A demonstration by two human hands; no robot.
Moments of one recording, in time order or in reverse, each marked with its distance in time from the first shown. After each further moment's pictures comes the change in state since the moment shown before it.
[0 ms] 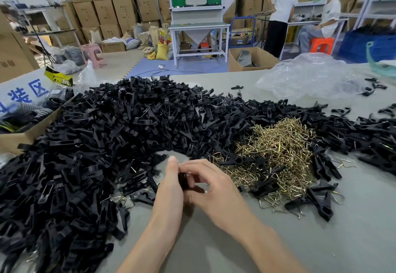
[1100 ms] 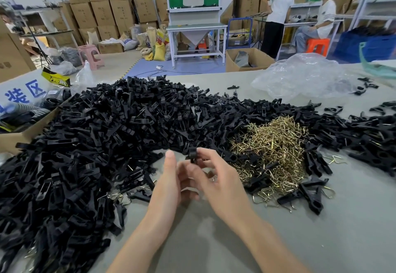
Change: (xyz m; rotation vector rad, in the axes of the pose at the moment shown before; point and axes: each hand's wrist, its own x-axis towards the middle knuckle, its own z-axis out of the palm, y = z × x) left_hand 0.001 0.000 -0.004 0.047 -0.307 0.077; right_hand -0.006 0.006 -0.010 0.042 0.167 0.053
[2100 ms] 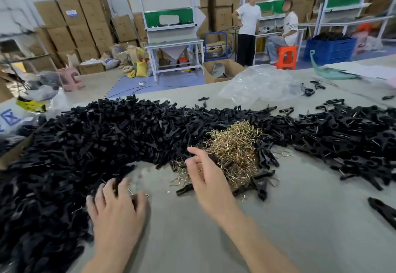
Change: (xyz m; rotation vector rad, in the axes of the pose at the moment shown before) left_hand -0.029 -0.022 -0.016 1.430 0.607 0.194; right_hand -0.024 -0.003 -0.059 -0.081 0.096 0.024
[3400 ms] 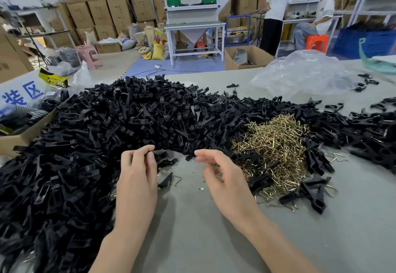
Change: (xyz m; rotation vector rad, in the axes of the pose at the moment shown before) left_hand 0.052 -0.020 -0.005 -0.478 0.181 0.130; right_hand 0.017 -0.001 0.057 0.122 -0.060 0.052
